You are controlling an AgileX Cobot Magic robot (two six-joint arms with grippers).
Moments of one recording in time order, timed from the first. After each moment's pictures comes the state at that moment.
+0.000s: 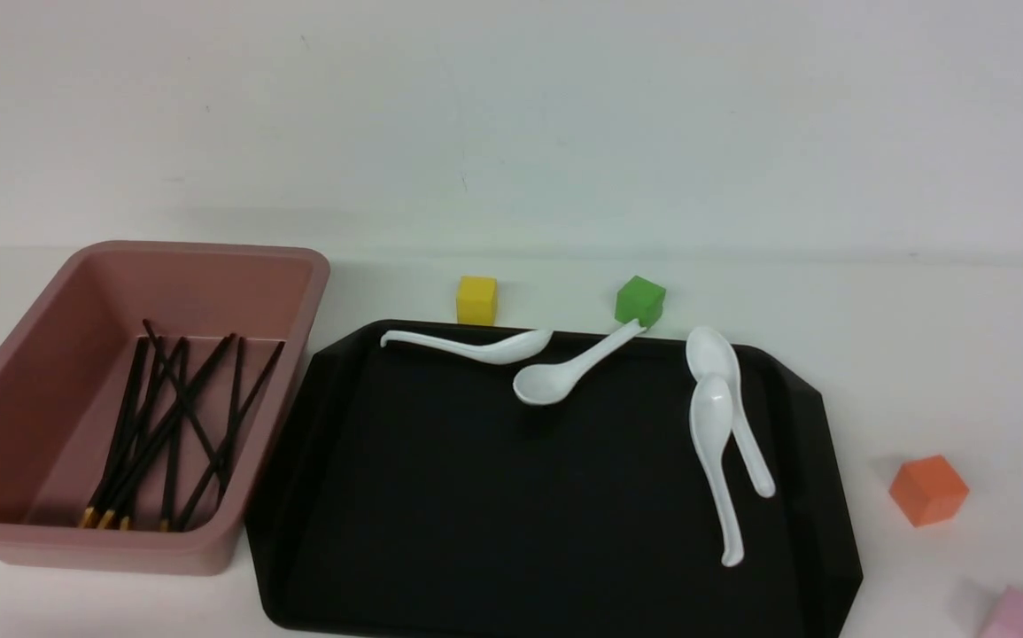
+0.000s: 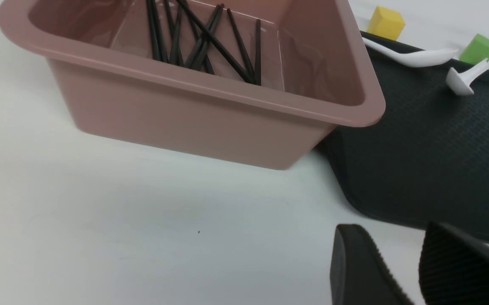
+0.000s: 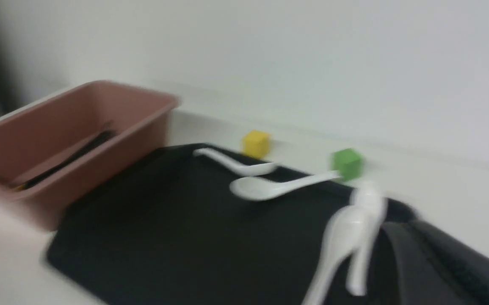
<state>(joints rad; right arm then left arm) 0.39 0.31 -0.36 0.08 0.25 0.03 -0.14 -0.01 0.03 -0.08 0.39 -0.25</state>
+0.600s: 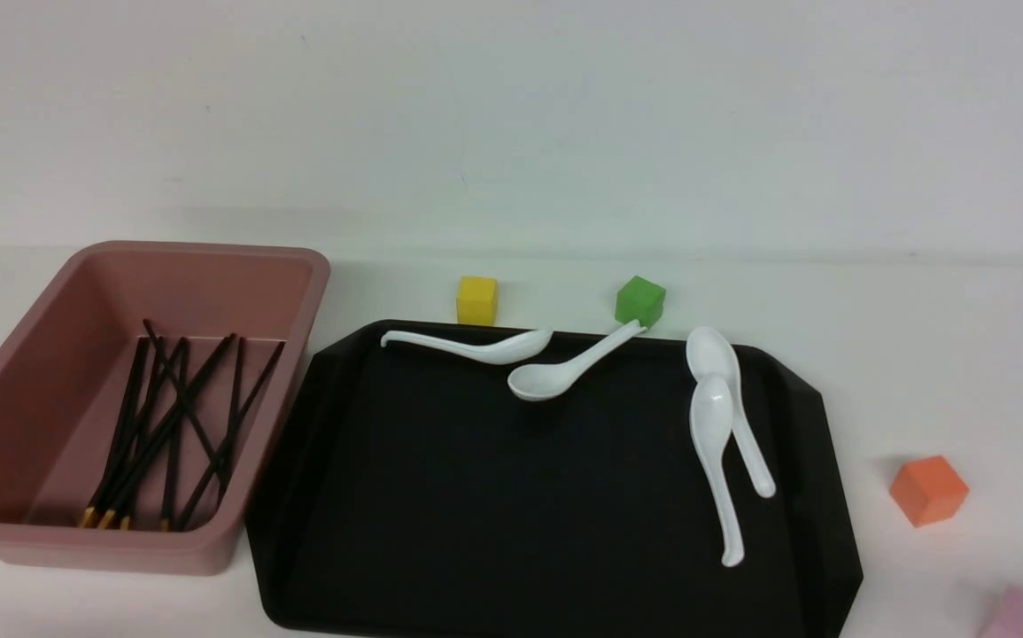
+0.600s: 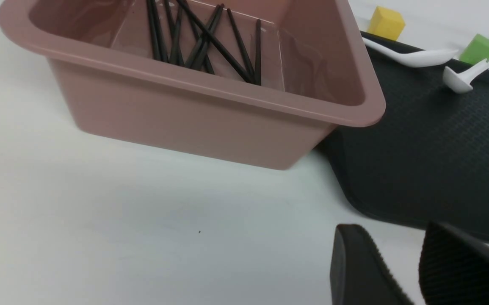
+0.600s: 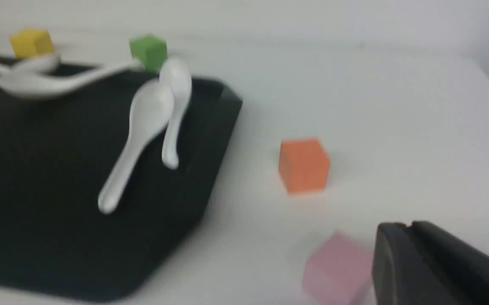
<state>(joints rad) 0.04 0.04 0.02 -0.01 0.28 0.03 -0.14 -0.01 0.03 -0.08 0.39 -0.25</state>
